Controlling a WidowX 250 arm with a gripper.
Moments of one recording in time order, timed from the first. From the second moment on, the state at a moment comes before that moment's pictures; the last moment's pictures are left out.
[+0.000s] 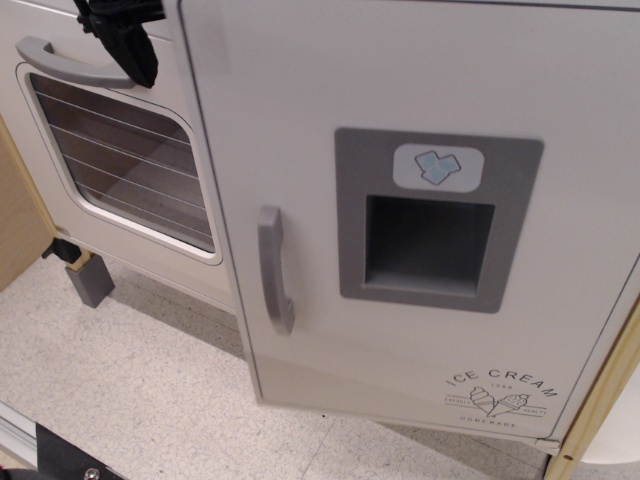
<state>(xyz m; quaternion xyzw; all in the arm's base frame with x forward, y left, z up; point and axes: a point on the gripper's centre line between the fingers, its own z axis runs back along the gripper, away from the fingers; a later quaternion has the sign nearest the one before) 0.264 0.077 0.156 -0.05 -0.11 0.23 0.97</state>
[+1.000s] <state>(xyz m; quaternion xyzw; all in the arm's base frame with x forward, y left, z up) 0.176 0.011 0.150 -0.05 -0.06 -0.01 1.00</state>
